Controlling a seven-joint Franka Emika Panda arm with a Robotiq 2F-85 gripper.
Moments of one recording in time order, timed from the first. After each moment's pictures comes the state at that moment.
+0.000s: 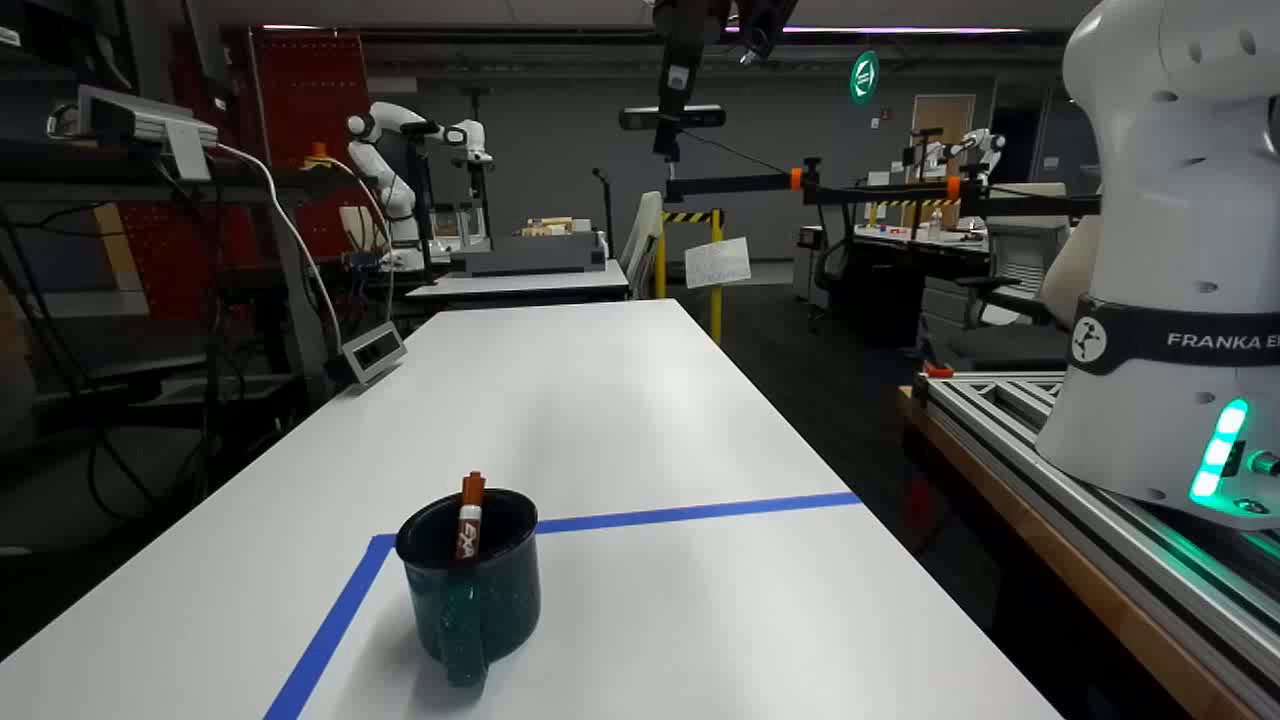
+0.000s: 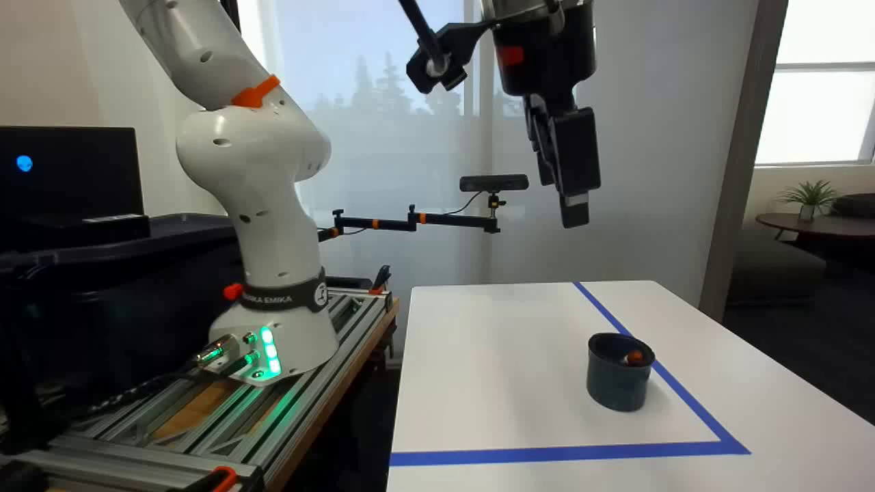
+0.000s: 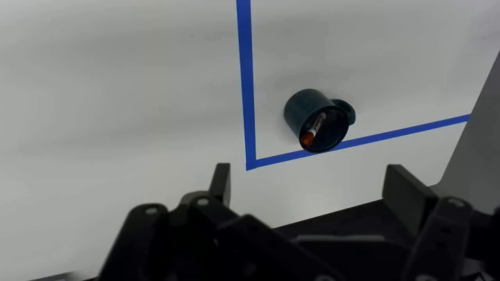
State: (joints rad) arm 0.04 -0.54 -0.47 -2.55 0.14 2.15 -0.61
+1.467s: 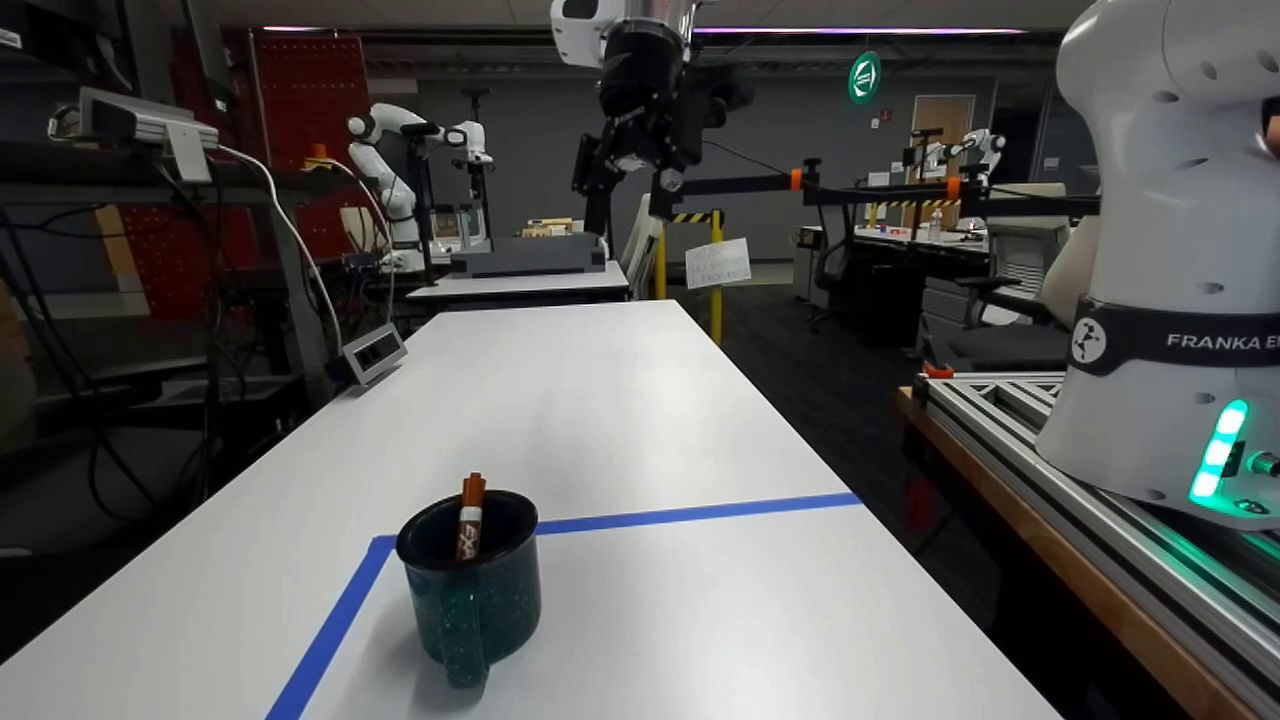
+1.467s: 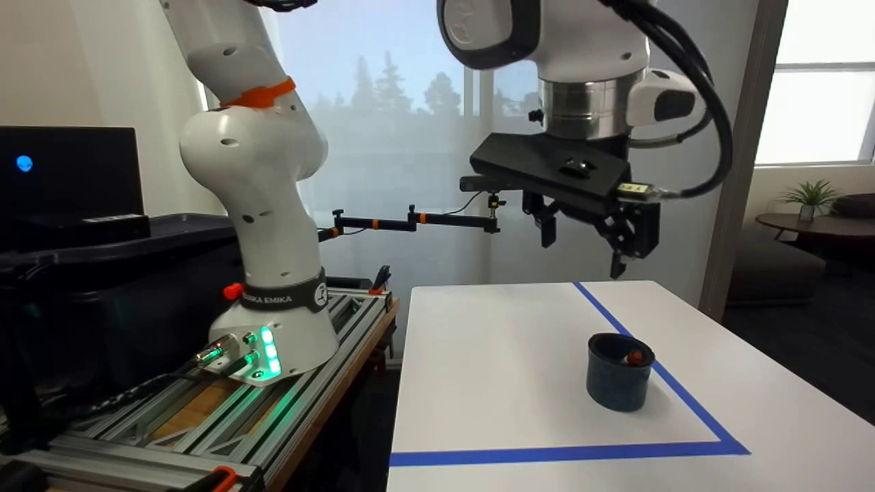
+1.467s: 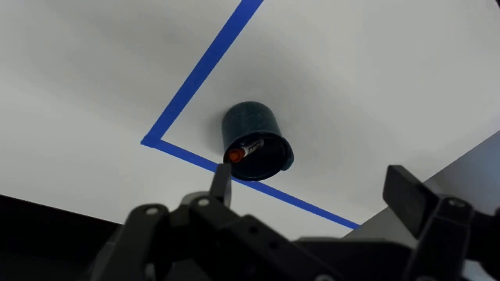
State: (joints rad) arm 0.10 -0.27 -0.38 -2.55 0.38 2.27 -1.41
